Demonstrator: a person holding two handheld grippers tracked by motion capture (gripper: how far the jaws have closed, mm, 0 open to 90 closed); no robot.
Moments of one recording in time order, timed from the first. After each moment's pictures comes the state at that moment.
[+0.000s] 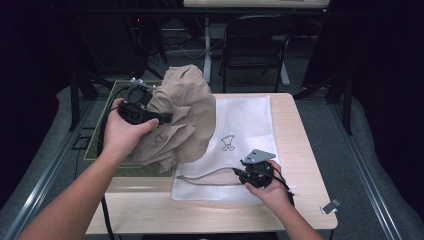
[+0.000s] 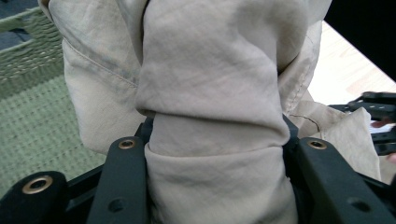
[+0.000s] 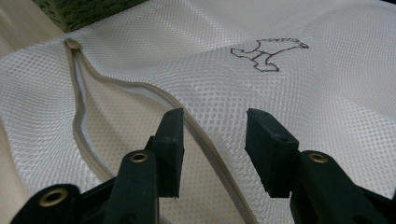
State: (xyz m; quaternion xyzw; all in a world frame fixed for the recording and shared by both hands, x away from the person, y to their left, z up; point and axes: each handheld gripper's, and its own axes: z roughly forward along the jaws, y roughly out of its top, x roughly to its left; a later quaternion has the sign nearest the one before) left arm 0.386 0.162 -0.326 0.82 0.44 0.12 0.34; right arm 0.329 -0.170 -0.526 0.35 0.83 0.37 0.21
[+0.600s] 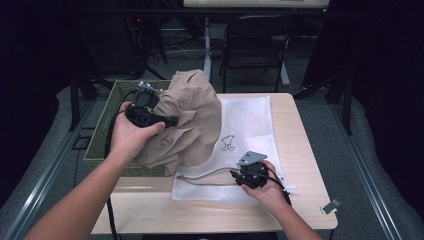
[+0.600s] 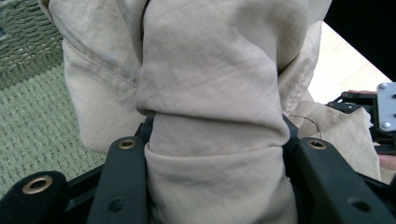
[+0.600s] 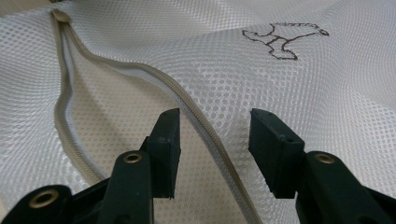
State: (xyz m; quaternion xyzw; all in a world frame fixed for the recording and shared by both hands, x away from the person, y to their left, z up) left arm 0.388 0.151 -0.337 0.83 0.44 0.11 0.34; right arm 0.335 -0.159 -0.539 0.33 0.85 0.34 0.22
